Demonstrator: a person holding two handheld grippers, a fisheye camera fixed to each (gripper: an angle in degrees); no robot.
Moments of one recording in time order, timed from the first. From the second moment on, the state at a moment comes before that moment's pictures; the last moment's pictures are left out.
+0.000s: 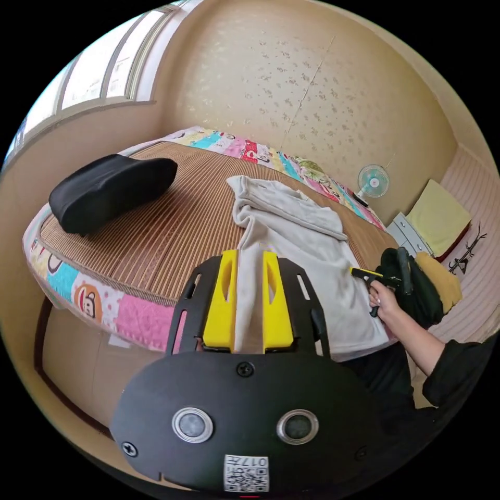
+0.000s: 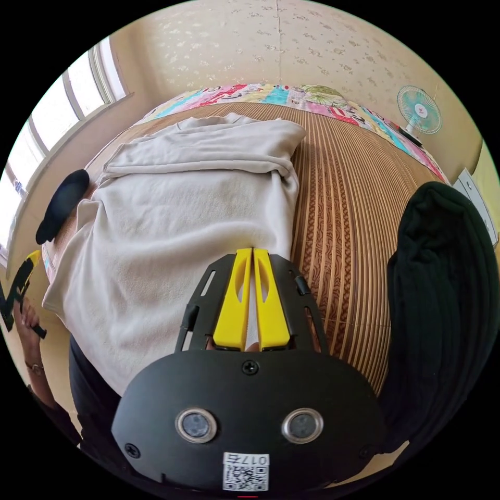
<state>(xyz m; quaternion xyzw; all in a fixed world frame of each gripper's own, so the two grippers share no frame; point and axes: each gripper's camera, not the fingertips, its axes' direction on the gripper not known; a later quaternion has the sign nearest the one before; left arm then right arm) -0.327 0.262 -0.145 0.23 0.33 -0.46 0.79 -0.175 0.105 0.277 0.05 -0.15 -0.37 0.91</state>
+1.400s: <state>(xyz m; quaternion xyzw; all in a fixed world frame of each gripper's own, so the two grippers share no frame) -0.370 0.440 -0.065 0.28 0.57 -0.50 0.58 -0.011 -0.013 0.014 0.03 -0.27 -0.42 0.87</state>
